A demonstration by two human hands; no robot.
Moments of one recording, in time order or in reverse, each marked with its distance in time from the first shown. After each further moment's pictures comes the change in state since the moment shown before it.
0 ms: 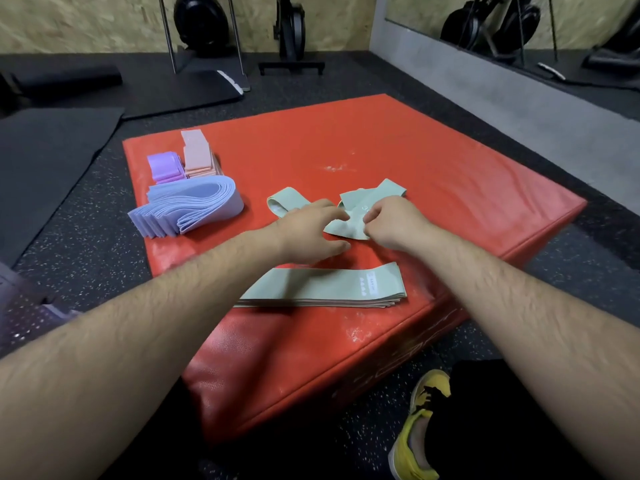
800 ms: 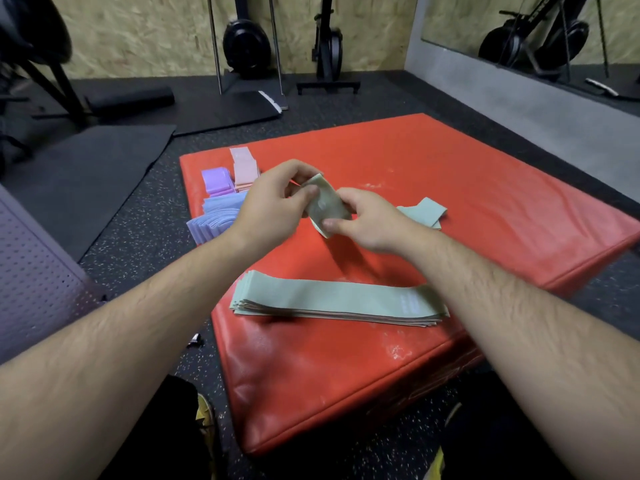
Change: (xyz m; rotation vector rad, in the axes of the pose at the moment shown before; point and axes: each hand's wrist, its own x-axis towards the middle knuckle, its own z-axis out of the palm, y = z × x) left_hand -0.062 -0.026 -0.075 -0.542 0.644 -0.061; right_hand -0.002 -0.084 0.010 0.391 -0.040 -0.543
